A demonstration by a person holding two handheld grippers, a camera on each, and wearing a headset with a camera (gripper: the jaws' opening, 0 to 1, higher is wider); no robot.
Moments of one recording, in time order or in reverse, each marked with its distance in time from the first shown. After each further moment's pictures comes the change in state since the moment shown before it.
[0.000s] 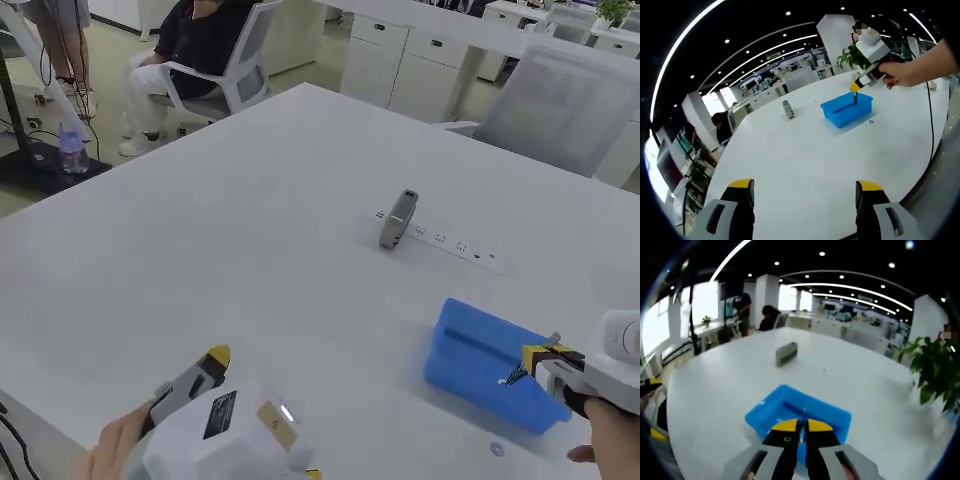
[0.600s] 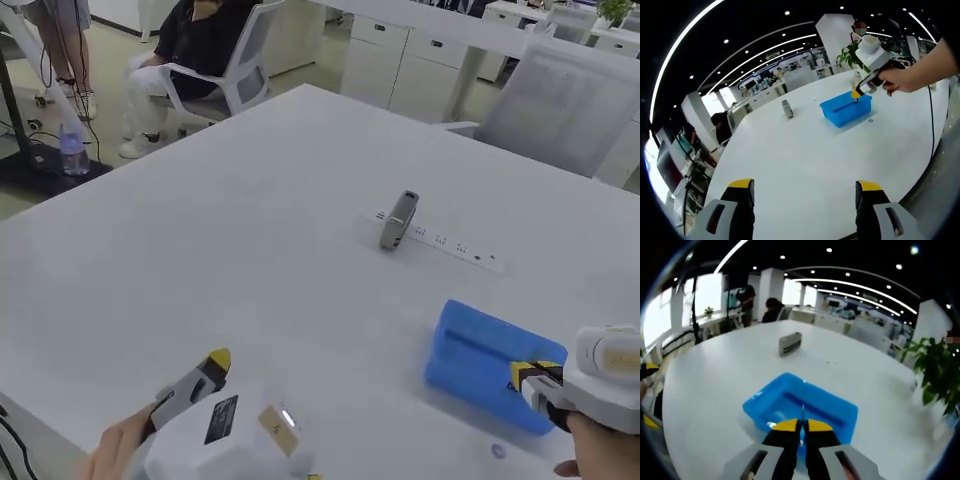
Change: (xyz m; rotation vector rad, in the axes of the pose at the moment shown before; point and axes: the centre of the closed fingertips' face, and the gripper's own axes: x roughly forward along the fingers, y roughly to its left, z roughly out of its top) left arm 0.000 -0.001 0.000 0.006 0.004 -0.003; right arm 0.005 0.009 -0.016 -0.061 0.029 -0.003
